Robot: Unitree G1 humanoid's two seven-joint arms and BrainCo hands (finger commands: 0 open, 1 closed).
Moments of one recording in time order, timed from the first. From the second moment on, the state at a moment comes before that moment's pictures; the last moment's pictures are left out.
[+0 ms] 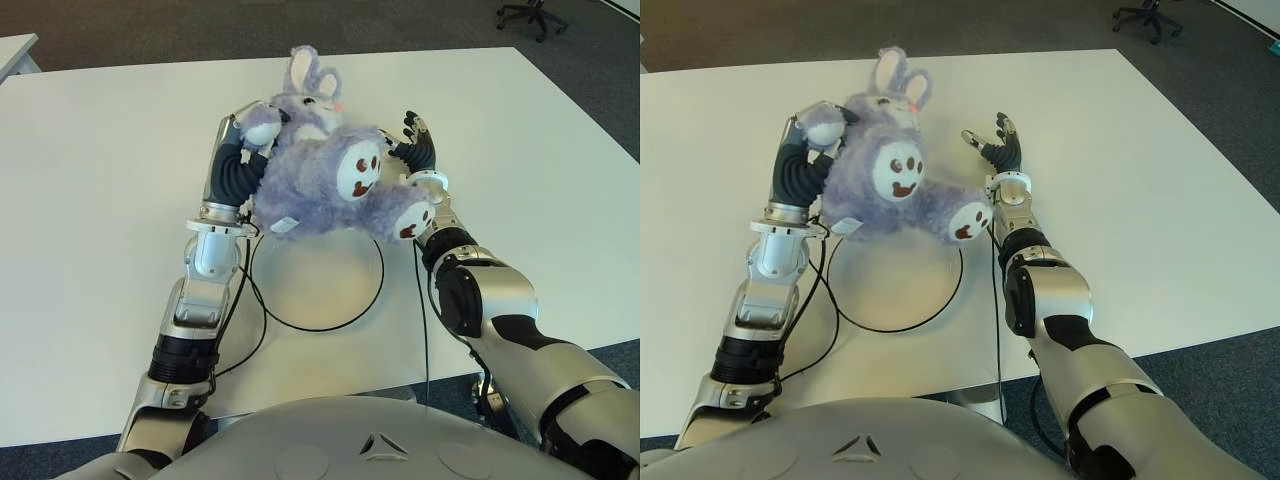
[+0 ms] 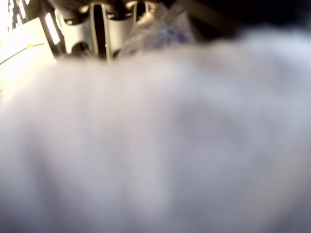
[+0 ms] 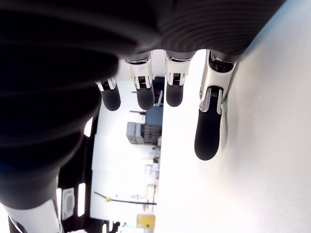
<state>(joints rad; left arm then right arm) -0.10 0.12 -0.06 -0.20 0.34 -0.25 0.12 -0.87 -0.09 -0.20 1.28 -0.11 -0.32 -0.15</state>
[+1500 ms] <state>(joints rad) -0.04 0.13 -0.09 -0.27 0.28 -0.21 0.03 -0.87 -0.09 -0.20 1.28 -0.11 -0.32 -0.15</state>
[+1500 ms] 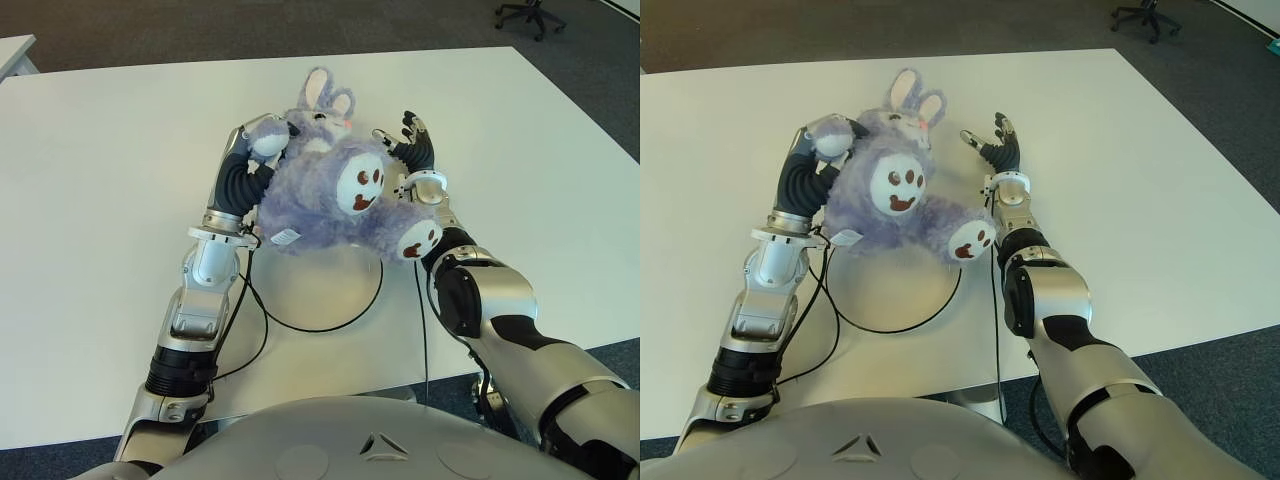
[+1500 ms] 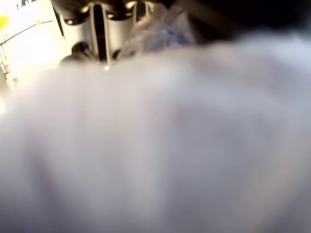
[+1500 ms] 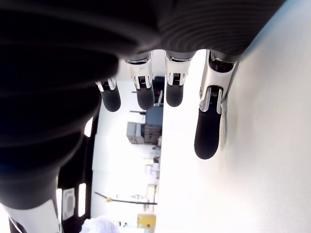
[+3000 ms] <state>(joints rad) 0.00 0.14 -0.10 -0.29 0.25 -0.20 -0.01 -0.87 -0.09 -0.20 1.27 -0.11 -0.32 -0.15</state>
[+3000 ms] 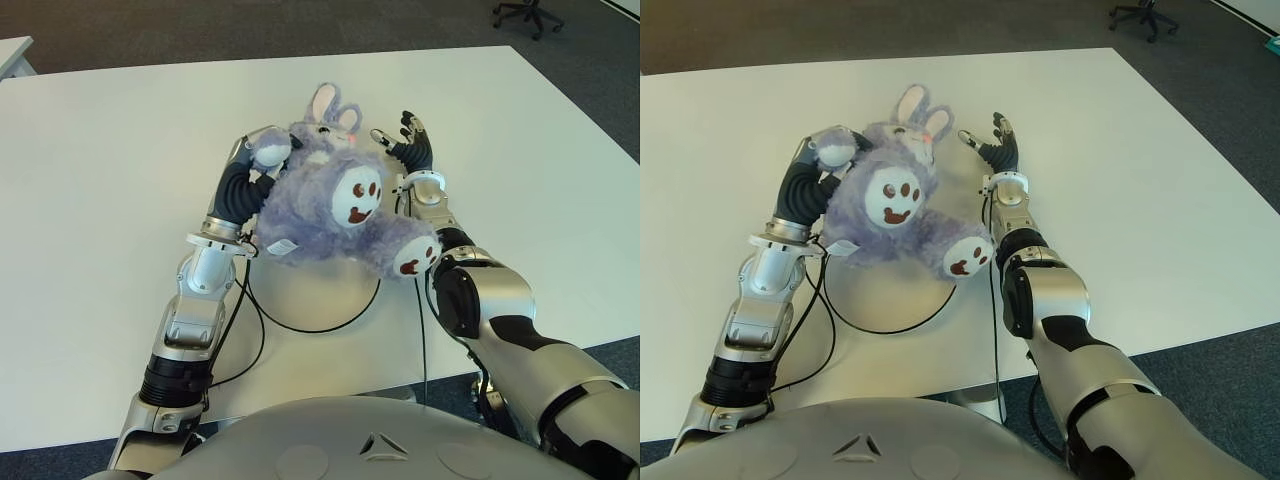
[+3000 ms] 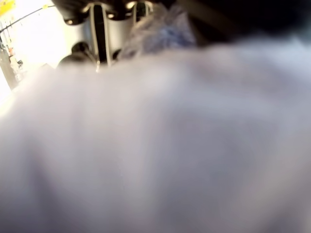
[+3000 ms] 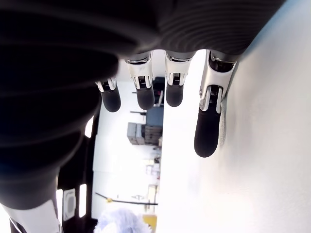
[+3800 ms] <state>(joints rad) -0.01 0.14 -0.10 -0.27 0.25 -0.22 -0.02 -0.86 -0.09 -0.20 1.27 -0.11 -0.32 -0.15</state>
